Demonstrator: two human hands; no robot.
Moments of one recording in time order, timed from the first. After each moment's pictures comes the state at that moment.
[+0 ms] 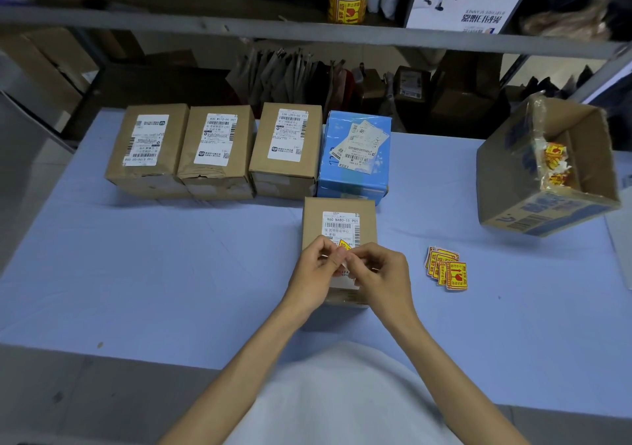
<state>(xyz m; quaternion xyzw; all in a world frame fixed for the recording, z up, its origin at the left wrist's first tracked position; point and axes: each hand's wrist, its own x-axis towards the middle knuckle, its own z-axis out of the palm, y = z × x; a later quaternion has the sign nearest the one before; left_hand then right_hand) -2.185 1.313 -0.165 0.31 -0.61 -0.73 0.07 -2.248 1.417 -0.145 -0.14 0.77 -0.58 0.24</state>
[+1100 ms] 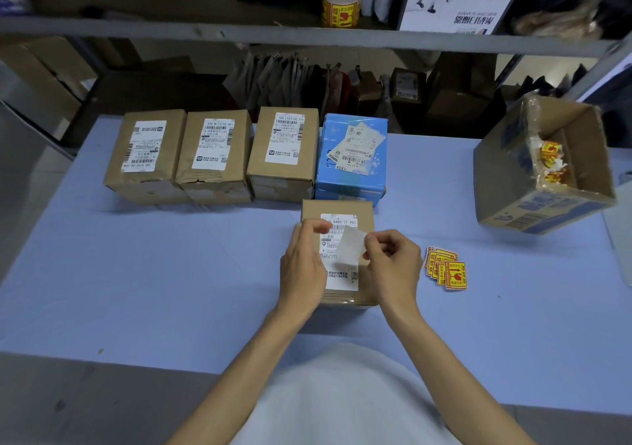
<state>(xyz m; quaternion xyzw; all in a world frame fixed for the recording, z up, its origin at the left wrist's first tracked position) -2.183 1.306 -0.152 0.32 -0.81 -0.46 0.16 -2.259 1.408 -0.135 0.01 0.81 -0.57 0.14</state>
